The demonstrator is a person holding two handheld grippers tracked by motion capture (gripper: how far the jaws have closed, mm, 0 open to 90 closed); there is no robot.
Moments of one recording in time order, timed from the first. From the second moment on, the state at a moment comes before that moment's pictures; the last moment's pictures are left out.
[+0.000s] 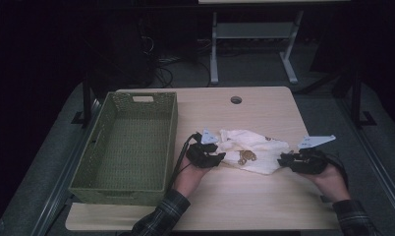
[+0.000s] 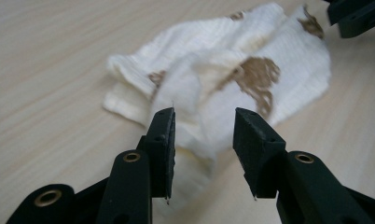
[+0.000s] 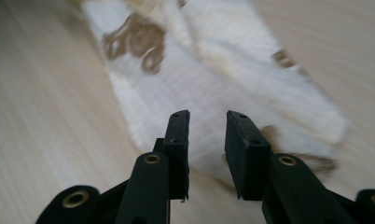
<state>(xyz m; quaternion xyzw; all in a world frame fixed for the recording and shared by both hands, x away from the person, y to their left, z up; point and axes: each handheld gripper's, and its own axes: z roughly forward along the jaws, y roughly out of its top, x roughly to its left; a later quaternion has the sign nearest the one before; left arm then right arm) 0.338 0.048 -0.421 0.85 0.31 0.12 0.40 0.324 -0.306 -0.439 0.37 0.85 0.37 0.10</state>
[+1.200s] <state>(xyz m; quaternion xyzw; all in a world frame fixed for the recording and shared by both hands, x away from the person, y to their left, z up) 0.339 0.048 -0.440 0.86 0.30 0.11 0.39 0.420 -0.297 -0.451 0.41 0.82 0.38 0.11</state>
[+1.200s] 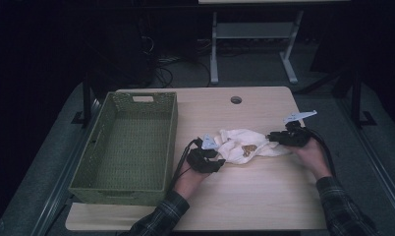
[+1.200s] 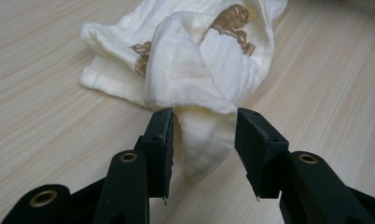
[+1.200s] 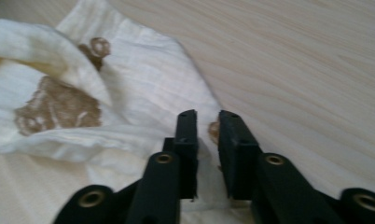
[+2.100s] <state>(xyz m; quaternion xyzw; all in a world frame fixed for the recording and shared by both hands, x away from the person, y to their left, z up) 0.326 0.037 -0.429 0.87 0.28 0.09 0.40 0.402 -0.295 -0.461 0.38 0.85 0.34 0.11</state>
